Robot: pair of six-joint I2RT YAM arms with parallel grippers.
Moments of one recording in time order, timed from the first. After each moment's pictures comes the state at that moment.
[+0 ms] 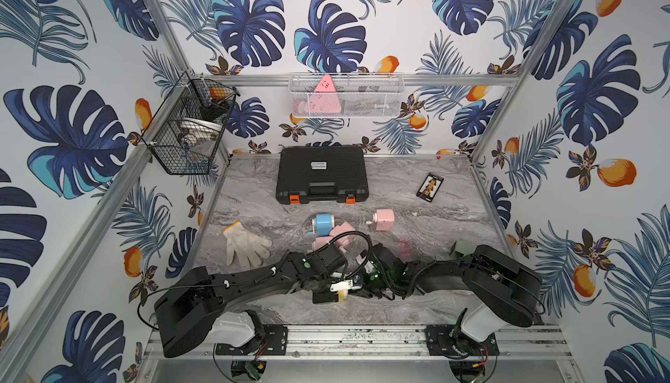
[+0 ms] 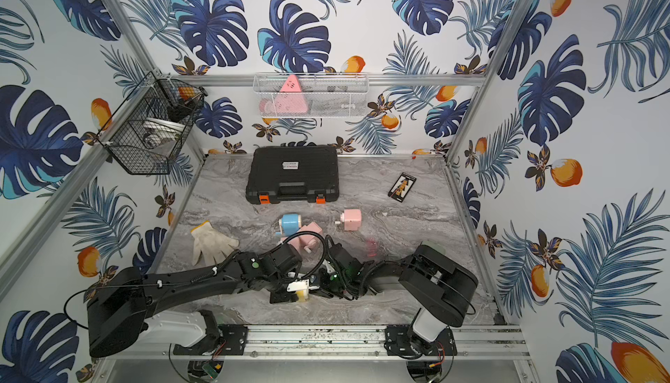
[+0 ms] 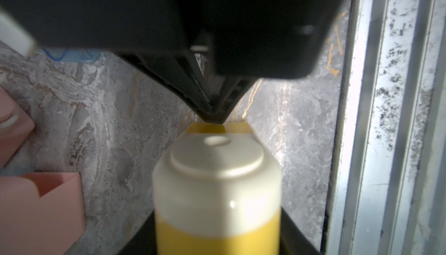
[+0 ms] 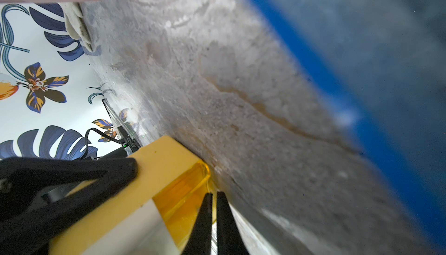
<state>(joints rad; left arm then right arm) -0.92 1.33 0.71 -0.60 0.12 0.52 0.95 1.62 0.54 0.23 -0.47 1.18</state>
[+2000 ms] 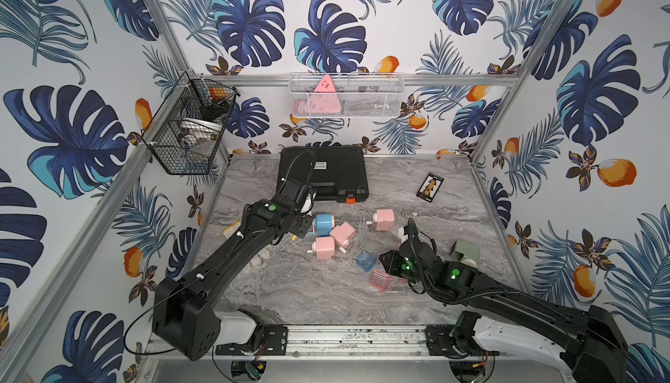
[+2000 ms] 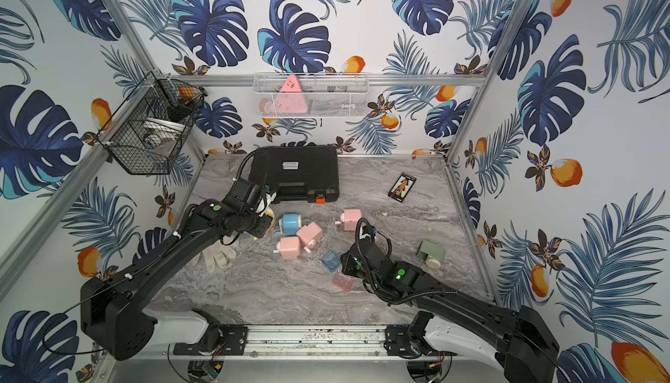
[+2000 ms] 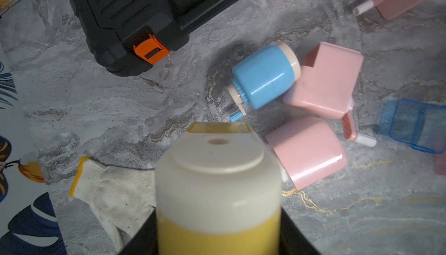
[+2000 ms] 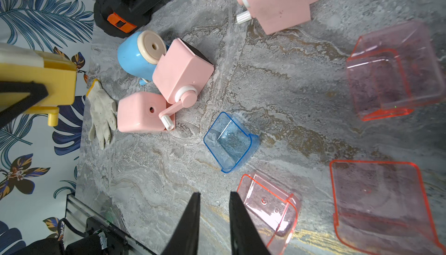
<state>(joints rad) -0.38 1.39 1.21 -0.89 -0.16 0.04 0.91 0.98 0.59 -0.35 0.17 0.99</state>
